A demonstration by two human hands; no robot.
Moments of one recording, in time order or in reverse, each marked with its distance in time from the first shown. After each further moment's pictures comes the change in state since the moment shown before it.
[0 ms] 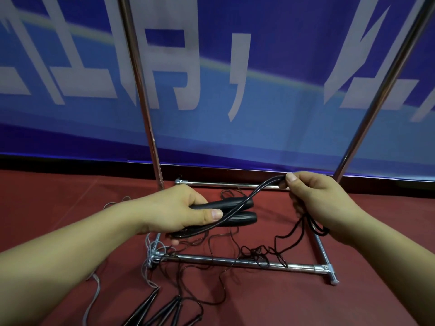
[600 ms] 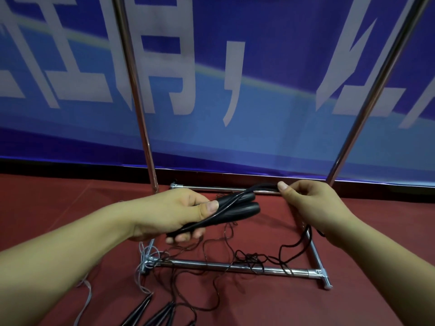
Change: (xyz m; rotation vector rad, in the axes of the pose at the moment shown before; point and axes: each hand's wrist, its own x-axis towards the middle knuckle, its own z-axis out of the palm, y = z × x) left_hand -0.001 0.011 0.005 -0.209 -0.129 0.115; right_hand 0.003 0.008 -0.012 -0.286 0.172 0.052
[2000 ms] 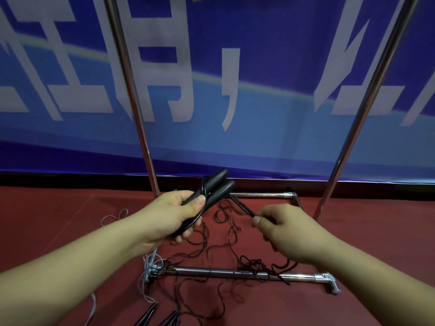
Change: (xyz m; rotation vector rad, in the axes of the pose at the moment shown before) left_hand 0.018 -0.024 0.003 -0.212 0.398 -0.020; right_hand -0.035 -0.030 0.027 -0.303 -0.334 -0.127
